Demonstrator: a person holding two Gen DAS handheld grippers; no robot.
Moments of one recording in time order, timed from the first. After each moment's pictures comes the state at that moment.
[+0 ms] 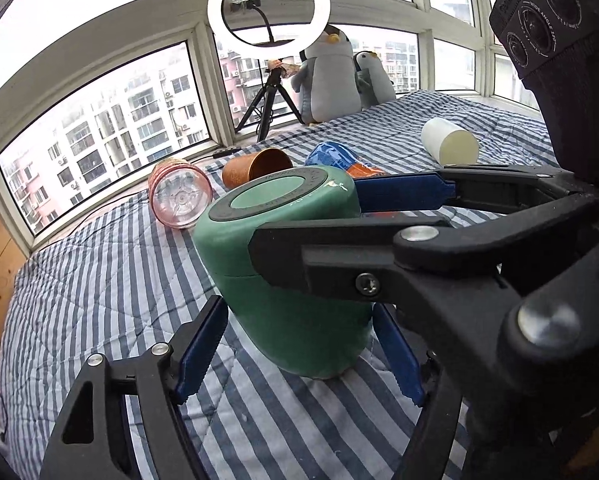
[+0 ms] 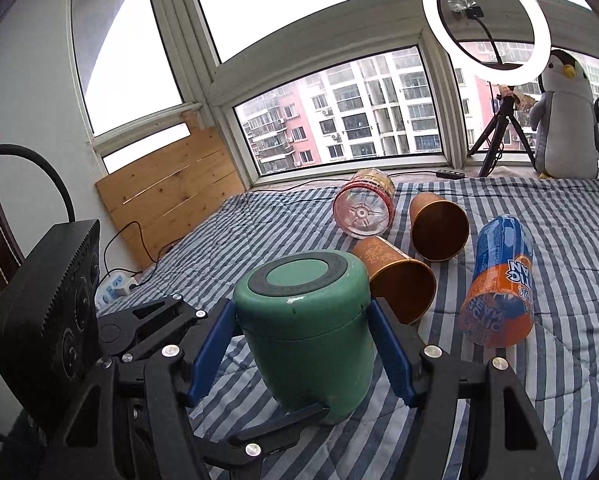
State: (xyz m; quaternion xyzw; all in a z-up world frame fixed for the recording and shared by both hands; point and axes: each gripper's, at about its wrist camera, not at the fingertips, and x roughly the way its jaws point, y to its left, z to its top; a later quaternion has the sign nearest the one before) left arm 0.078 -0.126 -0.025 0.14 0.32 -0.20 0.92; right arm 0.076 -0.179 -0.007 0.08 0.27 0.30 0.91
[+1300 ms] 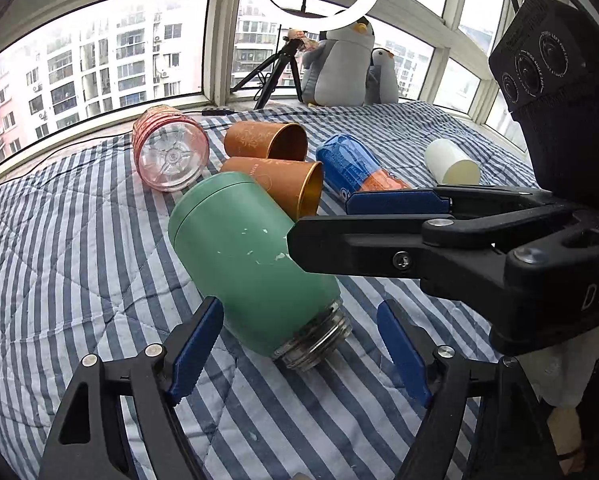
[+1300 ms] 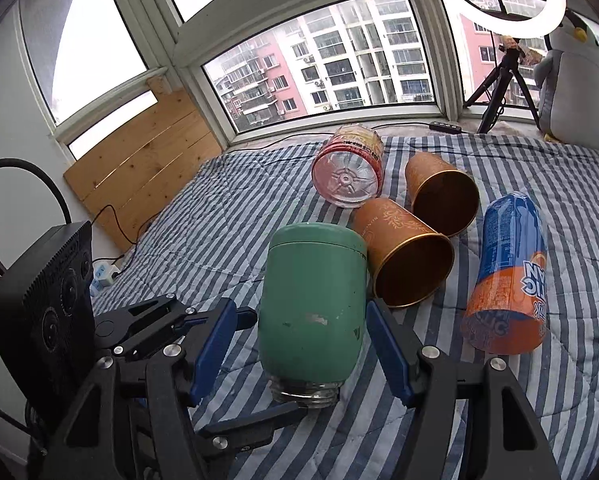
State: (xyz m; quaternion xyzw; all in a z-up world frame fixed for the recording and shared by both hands) left arm 0.145 -0.081 -0.025 0.00 0.40 -0.25 0.88; right arm 0.143 -0.163 -0.005 0.08 0.40 0.28 0.87
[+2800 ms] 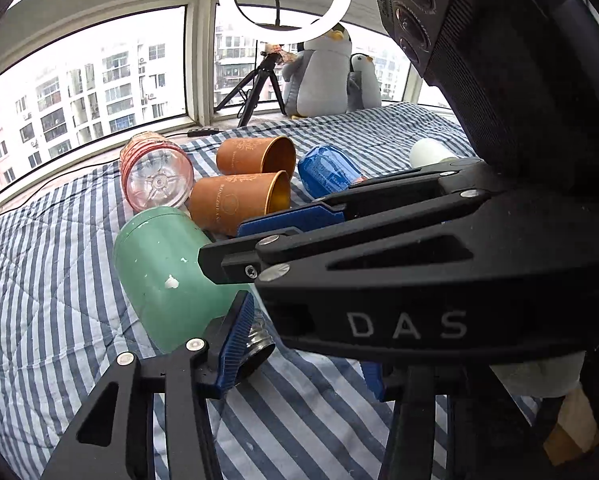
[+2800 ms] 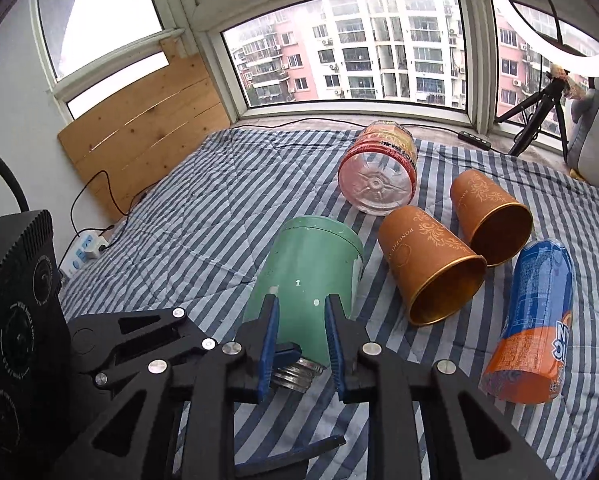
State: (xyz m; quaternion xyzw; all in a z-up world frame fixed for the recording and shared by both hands) left arm 0.138 -0.089 -0.027 0.06 0.36 -0.27 0.89; right arm 0.163 -0.126 -0.007 0.03 0.41 0.29 0.86
